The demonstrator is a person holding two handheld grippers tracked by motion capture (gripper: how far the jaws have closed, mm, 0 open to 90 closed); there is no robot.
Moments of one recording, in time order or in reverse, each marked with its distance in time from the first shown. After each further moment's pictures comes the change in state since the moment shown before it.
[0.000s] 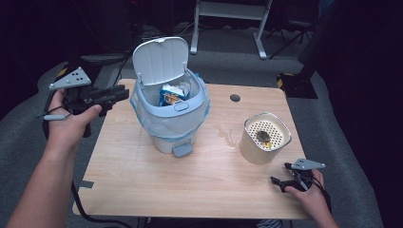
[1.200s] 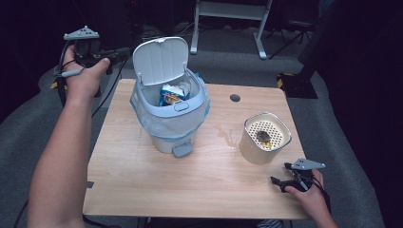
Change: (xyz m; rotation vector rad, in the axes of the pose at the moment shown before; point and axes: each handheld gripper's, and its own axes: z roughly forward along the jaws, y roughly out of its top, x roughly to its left) left arm 0.062 0.059 0.058 -0.022 0.083 -0.065; right arm 0.000 0.000 0.000 0.000 0.000 0.003
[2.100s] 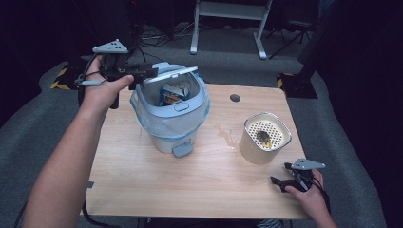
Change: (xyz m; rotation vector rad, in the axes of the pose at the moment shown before) left arm -0.063 -0.014 0.021 0.099 -0.166 0.083; right arm 0.000 0.000 0.000 -0.001 0.000 -0.003
